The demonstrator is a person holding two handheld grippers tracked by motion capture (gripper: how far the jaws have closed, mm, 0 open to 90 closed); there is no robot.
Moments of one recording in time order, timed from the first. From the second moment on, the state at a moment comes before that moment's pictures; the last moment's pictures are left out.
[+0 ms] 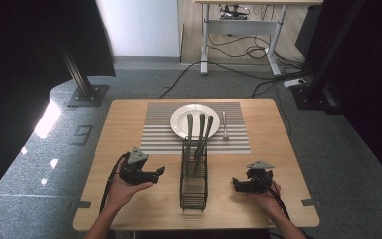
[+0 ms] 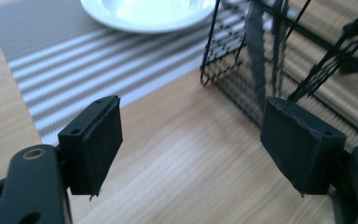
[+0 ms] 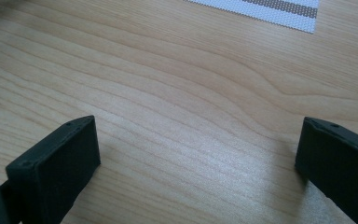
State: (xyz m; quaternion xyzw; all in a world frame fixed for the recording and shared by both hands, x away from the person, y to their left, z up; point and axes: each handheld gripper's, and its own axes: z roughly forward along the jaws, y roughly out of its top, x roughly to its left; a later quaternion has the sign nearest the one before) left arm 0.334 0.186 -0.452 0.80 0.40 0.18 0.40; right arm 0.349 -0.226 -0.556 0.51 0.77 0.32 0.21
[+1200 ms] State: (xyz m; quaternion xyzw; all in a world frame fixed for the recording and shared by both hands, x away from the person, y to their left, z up) left arm 0.392 0.124 -0.408 0.80 0.37 0.16 0.45; right arm 0.350 -0.225 -0.556 0.51 0.77 0.32 0.21
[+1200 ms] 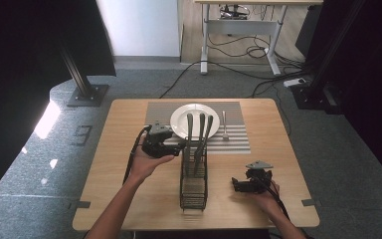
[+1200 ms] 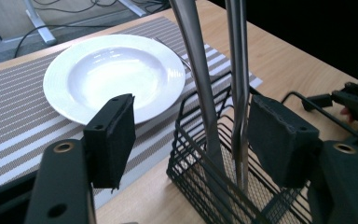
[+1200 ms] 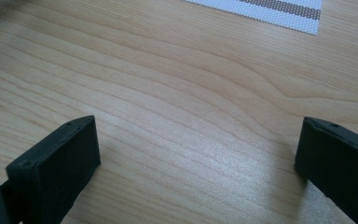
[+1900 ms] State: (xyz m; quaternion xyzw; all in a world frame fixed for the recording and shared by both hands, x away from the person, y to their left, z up) left arm 0.418 0.090 -0.409 0.79 0.39 0.17 0.45; right arm 0.349 -0.224 -0.556 0.51 0.77 0.33 0.21
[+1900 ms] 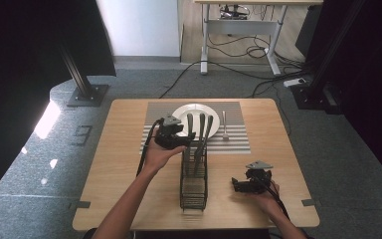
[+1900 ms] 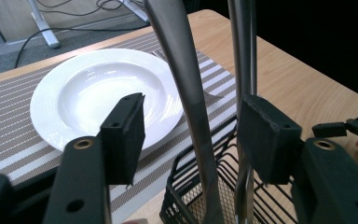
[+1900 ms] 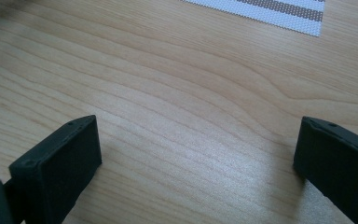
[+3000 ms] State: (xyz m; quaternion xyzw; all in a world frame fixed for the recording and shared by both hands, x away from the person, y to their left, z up) left arm 0.432 0.091 -0.424 0.77 0.37 0.08 0.51; right arm 0.349 -0.223 -0.556 0.50 0.77 0.33 0.21
